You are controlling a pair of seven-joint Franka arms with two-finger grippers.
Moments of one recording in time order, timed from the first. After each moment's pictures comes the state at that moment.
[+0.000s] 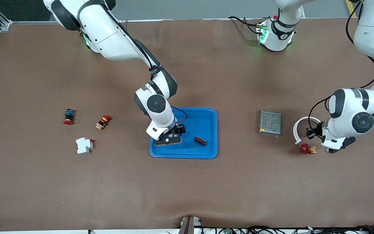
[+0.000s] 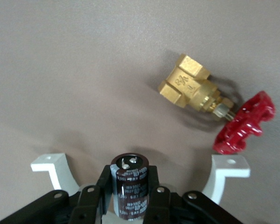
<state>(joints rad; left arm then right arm) 0.35 0.57 -0.25 -1.89 0.33 2.26 -0.57 0.61 0.83 0.03 -1.51 -0.03 2.45 0.54</state>
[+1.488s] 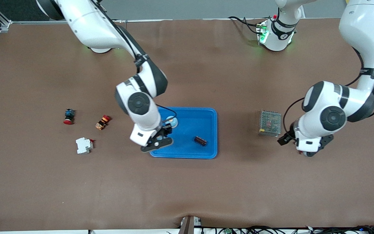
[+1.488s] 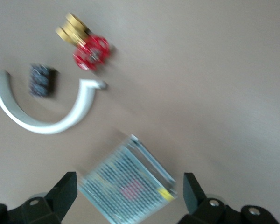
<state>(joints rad) 0.26 0.52 -0.54 -1.71 0.32 2.02 -1.08 0.51 0.66 0.01 -1.39 -0.02 2.09 0.17</state>
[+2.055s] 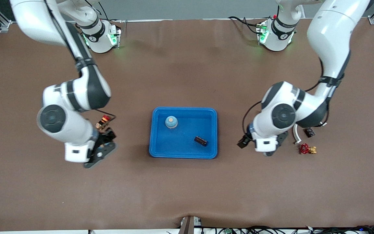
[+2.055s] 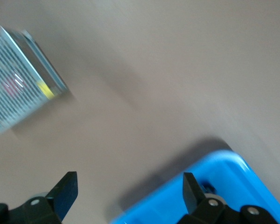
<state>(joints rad) -0.03 0.67 -0.55 -1.49 0.25 2.03 -1.42 0.20 0.56 0.01 -1.39 -0.02 1.94 -0.57</state>
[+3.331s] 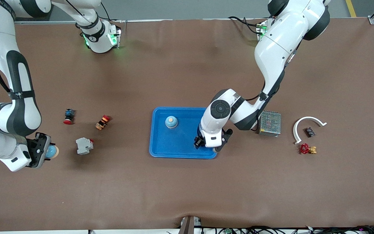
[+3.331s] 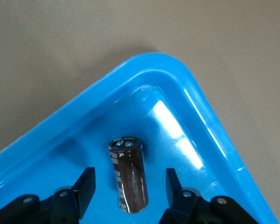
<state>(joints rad) -0.38 0.91 -0.34 -1.39 0.25 2.42 -1.67 -0.16 0.66 0.01 -1.46 0.02 2.04 -1.58</state>
